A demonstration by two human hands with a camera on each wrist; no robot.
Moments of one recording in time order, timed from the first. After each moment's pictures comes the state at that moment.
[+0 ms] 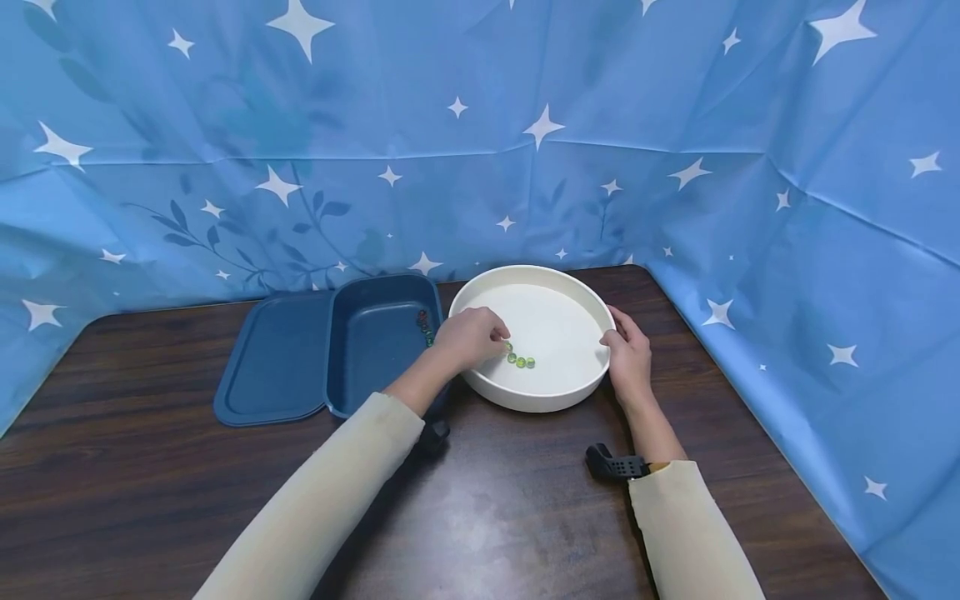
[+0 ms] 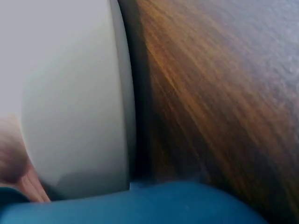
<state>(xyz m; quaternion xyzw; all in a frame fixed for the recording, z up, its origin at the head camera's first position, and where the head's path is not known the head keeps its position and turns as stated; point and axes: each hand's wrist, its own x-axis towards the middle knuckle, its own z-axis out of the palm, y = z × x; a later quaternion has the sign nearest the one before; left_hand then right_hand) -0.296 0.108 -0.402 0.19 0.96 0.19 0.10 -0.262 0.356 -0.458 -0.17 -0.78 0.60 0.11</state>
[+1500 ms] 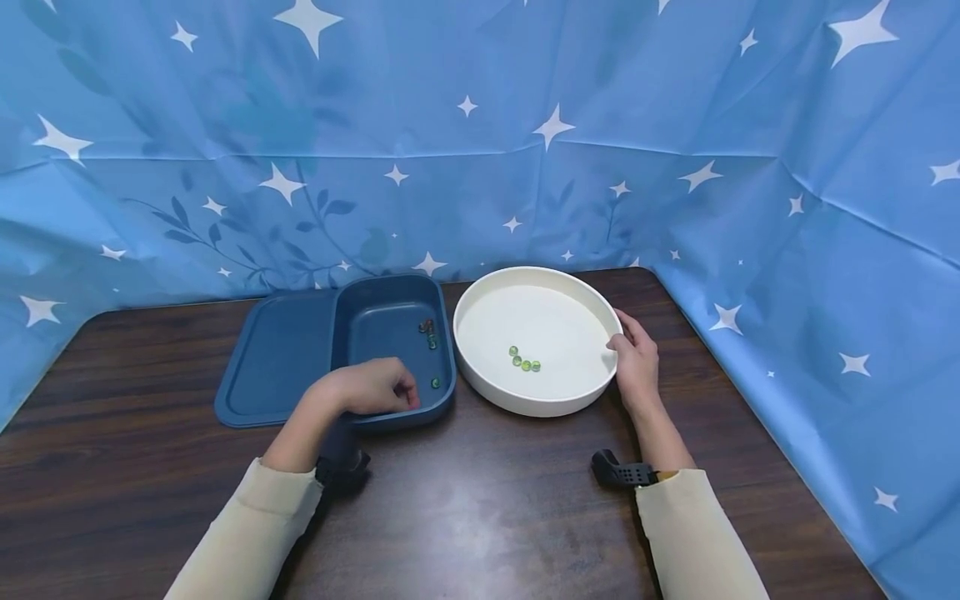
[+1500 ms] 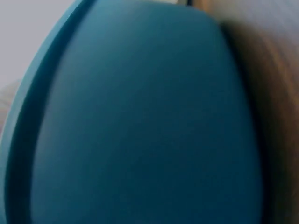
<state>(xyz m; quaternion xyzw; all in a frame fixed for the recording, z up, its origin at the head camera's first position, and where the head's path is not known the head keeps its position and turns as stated) -0.255 -0.034 -0.396 0.27 0.89 0.25 0.28 -0.260 0.355 -0.454 -0.17 -0.79 0.59 0.10</state>
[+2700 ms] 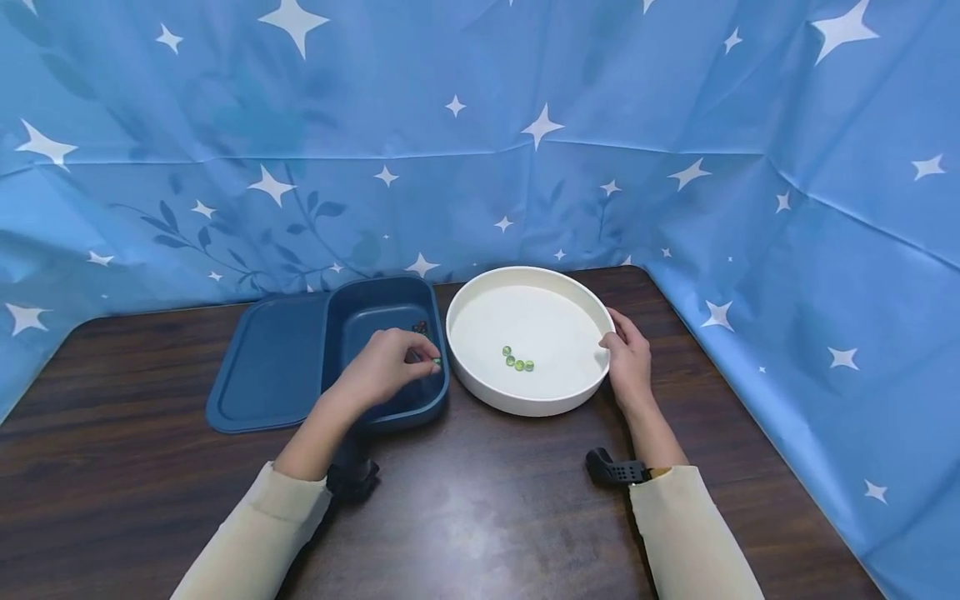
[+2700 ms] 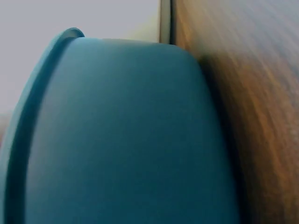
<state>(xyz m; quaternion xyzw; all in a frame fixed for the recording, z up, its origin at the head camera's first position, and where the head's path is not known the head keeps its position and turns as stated) -0.255 0.001 -0.396 0.21 0.91 0.34 0.06 -0.261 0.355 -0.455 -0.16 -0.78 0.59 0.11</state>
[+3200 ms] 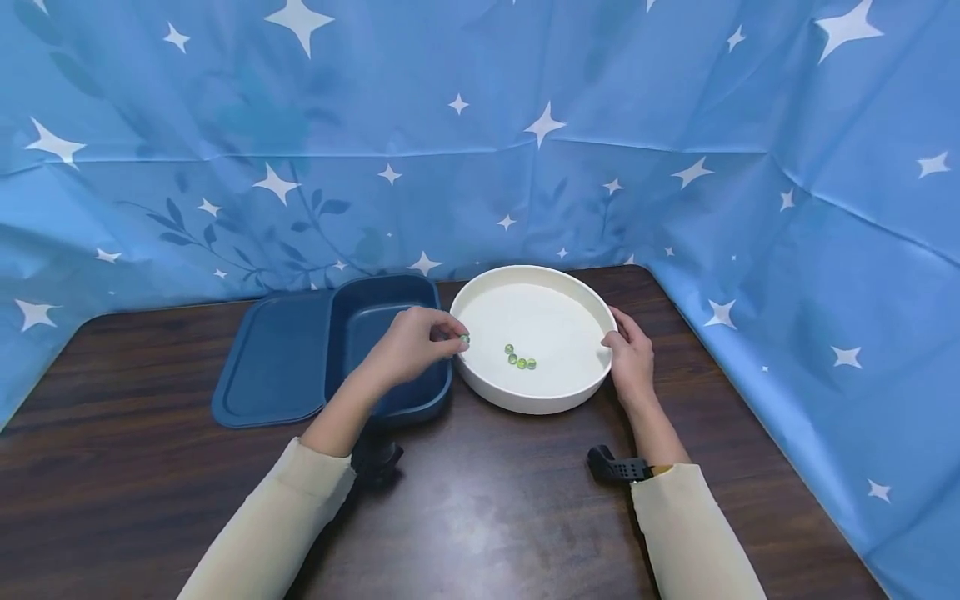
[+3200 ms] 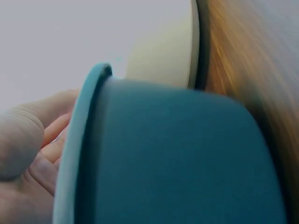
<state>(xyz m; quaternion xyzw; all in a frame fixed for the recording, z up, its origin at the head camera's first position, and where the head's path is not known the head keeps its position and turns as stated) -0.268 0.029 -0.379 0.20 0.89 0.40 0.09 -0.263 0.355 -0.457 -0.17 -0.78 0.59 0.11</state>
